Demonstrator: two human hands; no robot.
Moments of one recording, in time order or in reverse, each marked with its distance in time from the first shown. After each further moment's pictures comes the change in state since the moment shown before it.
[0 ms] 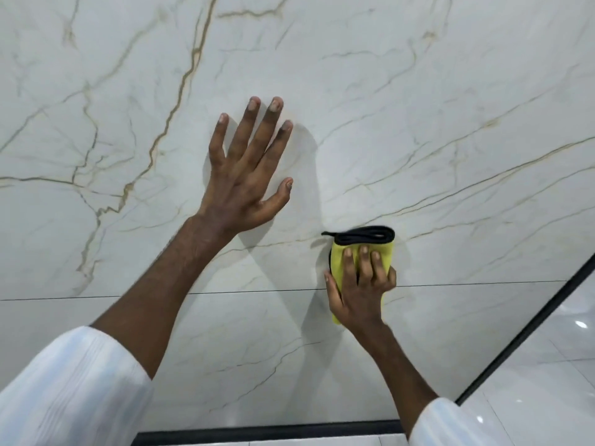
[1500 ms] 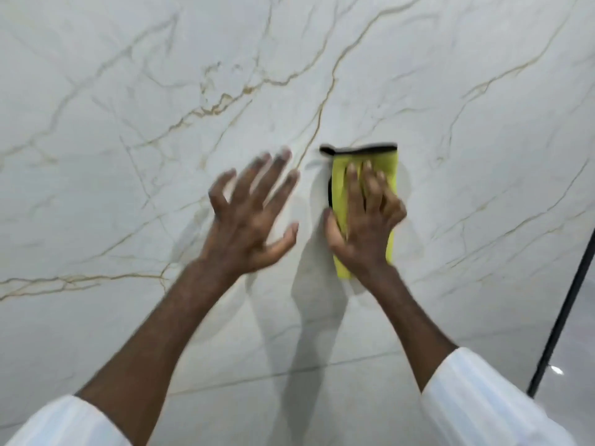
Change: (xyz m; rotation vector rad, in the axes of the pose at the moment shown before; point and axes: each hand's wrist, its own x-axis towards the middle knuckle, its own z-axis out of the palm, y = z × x) left_hand 0.020 -0.113 -0.068 -0.097 0.248 0.045; right_hand 0.267 -0.121 -0.059 0.029 0.276 0.005
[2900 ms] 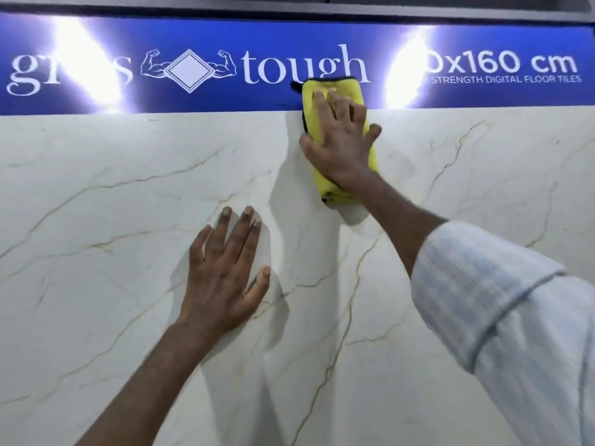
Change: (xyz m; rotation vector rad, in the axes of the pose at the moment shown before) left_hand 0.140 -0.154 -0.005 0.365 0.099 -0.039; right_hand 0.410 -0.081 -0.027 0.086 -0.079 0.025
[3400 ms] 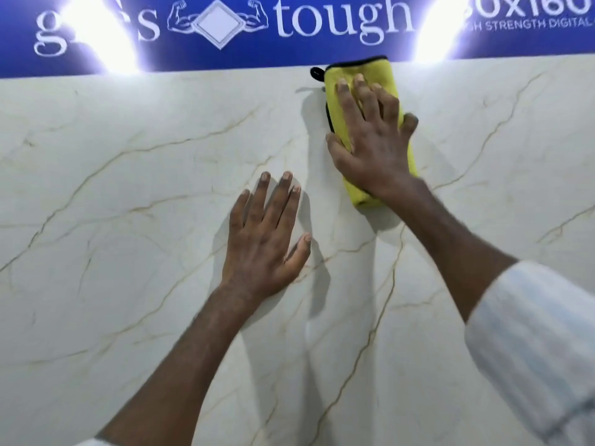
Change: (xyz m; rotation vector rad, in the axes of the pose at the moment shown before) left_hand -0.004 -0.001 0.002 -0.071 -0.014 0.016; right_hand -0.064 -0.008 0.024 -0.146 0.059 -0.109
